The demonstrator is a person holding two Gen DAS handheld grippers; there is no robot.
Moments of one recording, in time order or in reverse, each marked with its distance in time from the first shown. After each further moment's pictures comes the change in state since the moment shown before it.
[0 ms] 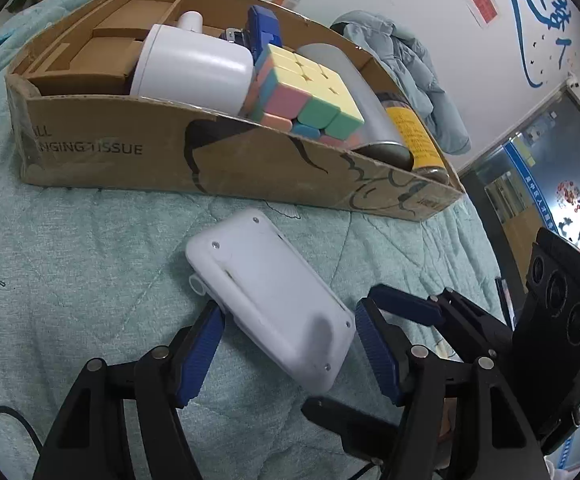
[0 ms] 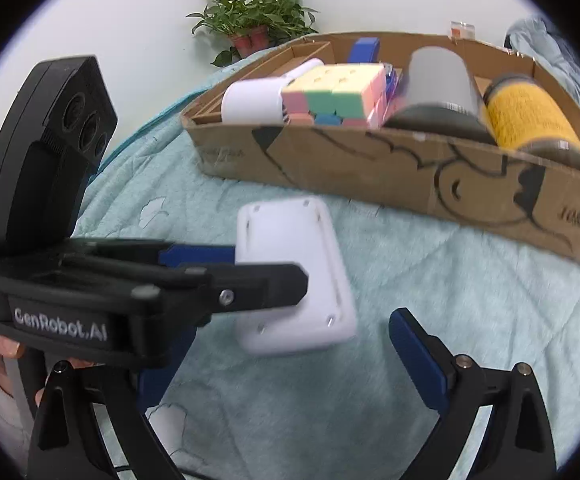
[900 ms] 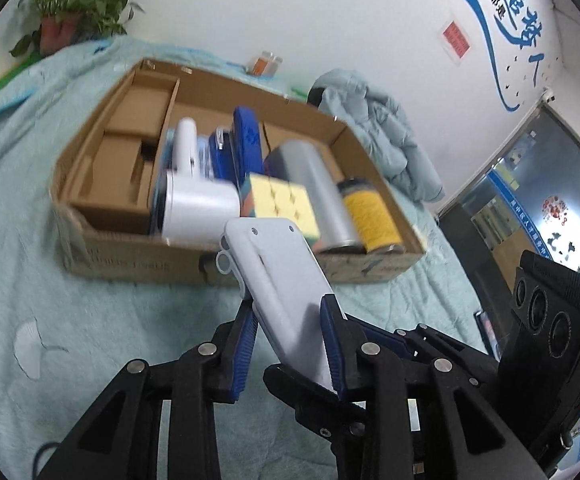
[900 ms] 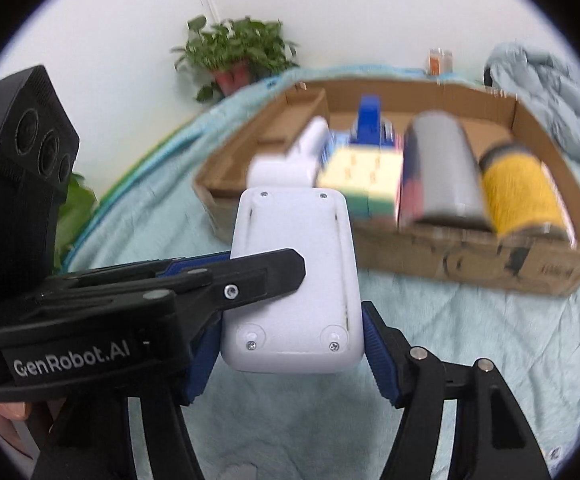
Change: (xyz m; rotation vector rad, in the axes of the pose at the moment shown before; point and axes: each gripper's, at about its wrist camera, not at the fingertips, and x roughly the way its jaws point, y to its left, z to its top) left arm -0.089 -0.010 0.035 0.056 -0.194 -0.017; right arm -0.029 0.039 0.045 0.066 -0.108 -0.085
